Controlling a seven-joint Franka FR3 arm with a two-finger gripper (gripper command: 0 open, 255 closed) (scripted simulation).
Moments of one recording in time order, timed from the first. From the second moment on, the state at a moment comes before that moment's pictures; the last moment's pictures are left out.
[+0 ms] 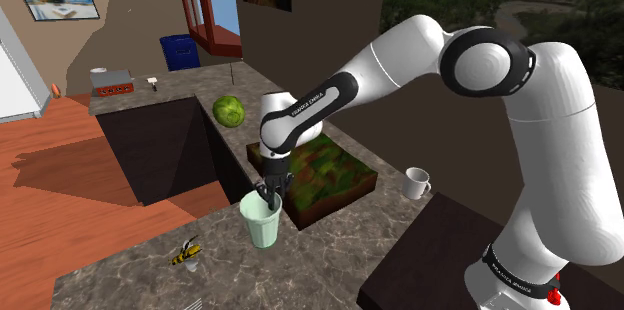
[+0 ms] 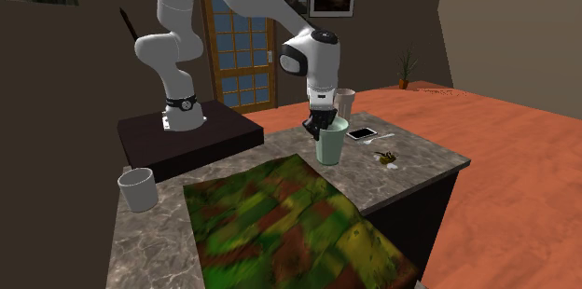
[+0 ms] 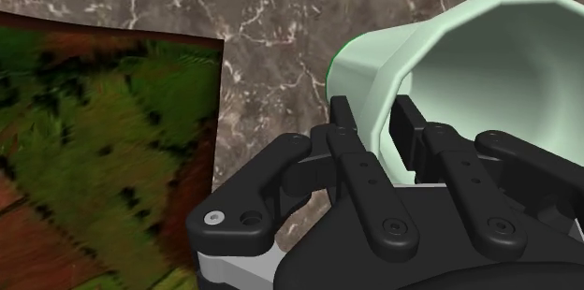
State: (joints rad) arm 0.17 0.56 0.22 -1.80 0.19 2.24 0.27
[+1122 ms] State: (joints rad) arm 0.16 0.42 0.23 -1.77 0.20 2.07 0.30
